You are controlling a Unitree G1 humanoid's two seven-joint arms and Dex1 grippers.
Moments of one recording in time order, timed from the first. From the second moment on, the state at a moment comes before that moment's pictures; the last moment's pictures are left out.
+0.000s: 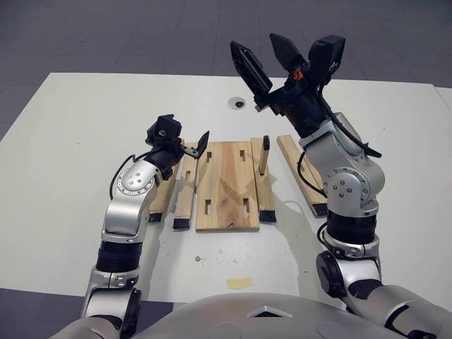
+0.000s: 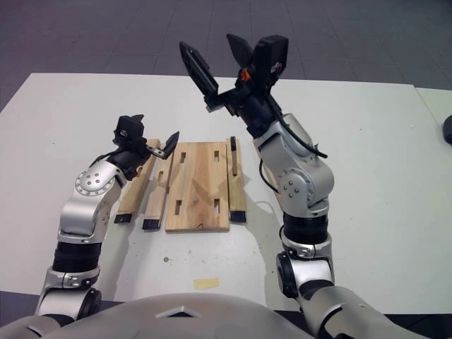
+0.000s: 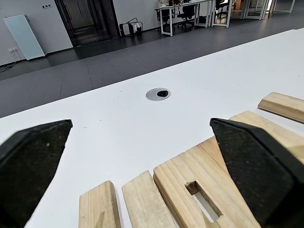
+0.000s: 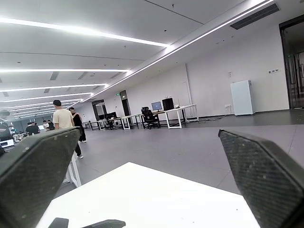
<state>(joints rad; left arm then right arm) -0.19 0.28 -0.04 -0.21 -0.12 0.42 -0.32 -0.49 -0.09 0.00 -0.34 0.65 0.52 0.26</state>
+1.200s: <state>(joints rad) -0.18 0.28 -0.05 -0.07 -0.10 0.35 -0.31 -0.58 -0.17 -0.02 -0.18 0.69 0.55 0.51</state>
